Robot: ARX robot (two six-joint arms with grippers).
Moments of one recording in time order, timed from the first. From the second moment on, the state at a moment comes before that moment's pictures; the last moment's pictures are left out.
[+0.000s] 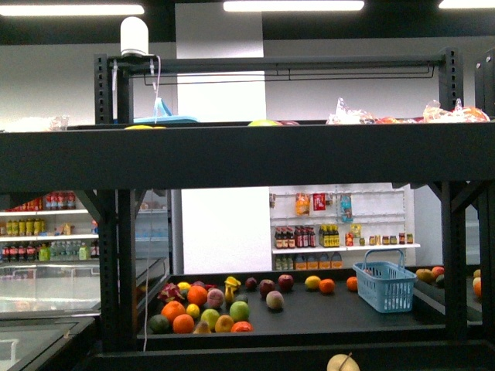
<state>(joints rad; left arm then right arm) 0.00 0.21 0.01 0.21 0.00 -0.01 0.00 0.01 0.01 0.00 0.00 0.00</state>
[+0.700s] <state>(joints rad) 0.00 0.01 0.01 0.00 0.00 -0.01 0.00 0.00 0.01 0.00 0.00 0.00</state>
